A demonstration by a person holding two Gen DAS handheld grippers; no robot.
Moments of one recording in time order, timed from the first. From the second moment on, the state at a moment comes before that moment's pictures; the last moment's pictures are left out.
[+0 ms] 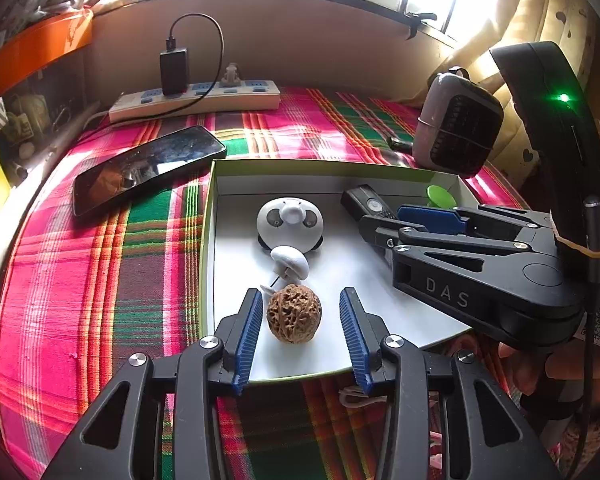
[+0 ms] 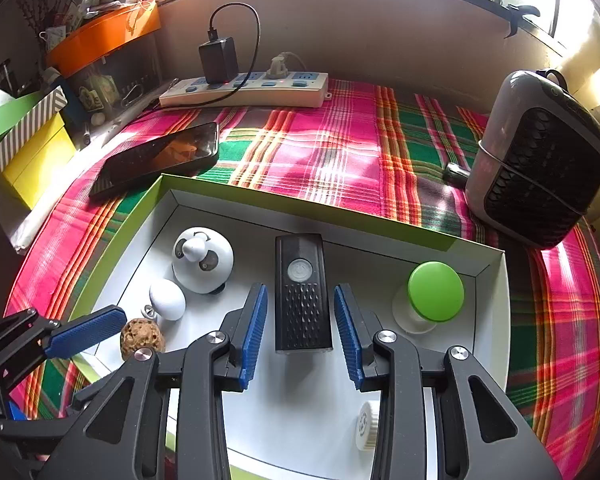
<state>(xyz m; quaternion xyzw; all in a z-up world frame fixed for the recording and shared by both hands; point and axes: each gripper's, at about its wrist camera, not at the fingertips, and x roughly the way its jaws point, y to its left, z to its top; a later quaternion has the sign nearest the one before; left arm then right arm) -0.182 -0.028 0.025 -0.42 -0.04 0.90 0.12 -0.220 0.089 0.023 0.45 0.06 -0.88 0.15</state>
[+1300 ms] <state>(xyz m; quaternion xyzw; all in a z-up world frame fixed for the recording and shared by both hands) -0.119 -0.021 0.037 -0.42 -0.05 0.89 0.14 -0.130 0.129 0.054 0.39 0.04 -0.91 0.14</state>
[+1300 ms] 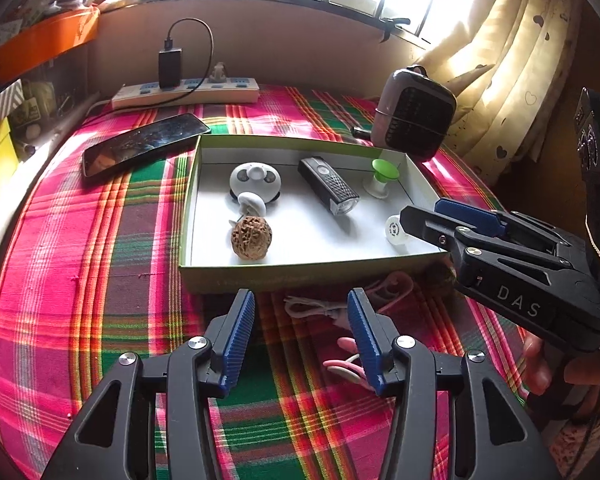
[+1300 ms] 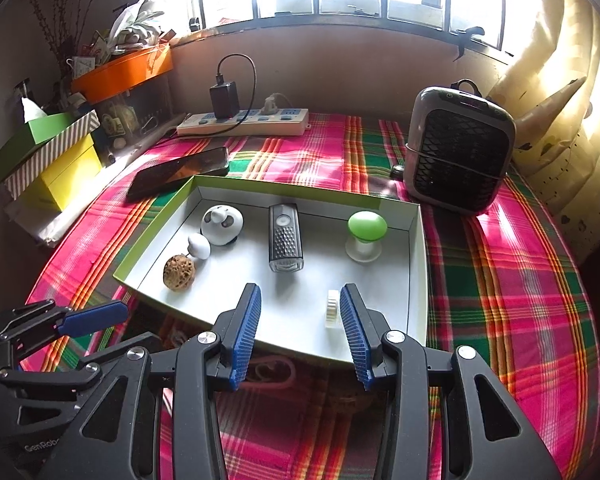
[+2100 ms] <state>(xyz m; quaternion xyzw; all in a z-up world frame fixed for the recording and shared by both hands) -0.094 0.024 0.017 -0.45 -0.01 0.88 0.14 -0.098 0.166 0.038 0.39 0.01 -0.91 0.12</state>
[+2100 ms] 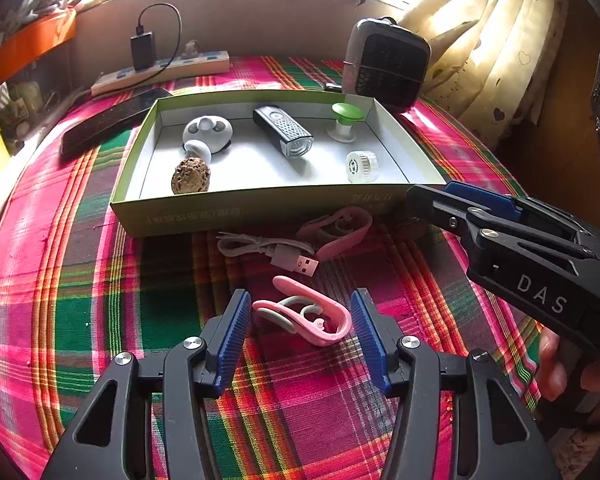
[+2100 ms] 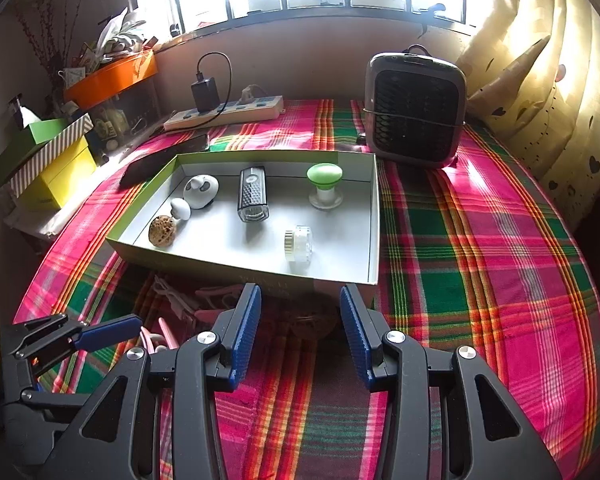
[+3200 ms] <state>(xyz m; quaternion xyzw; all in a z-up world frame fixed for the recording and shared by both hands) -0.094 0.013 0.010 -0.46 -0.02 0.88 0.10 -0.088 0.162 0.021 0.41 0.01 -0.90 0.15</state>
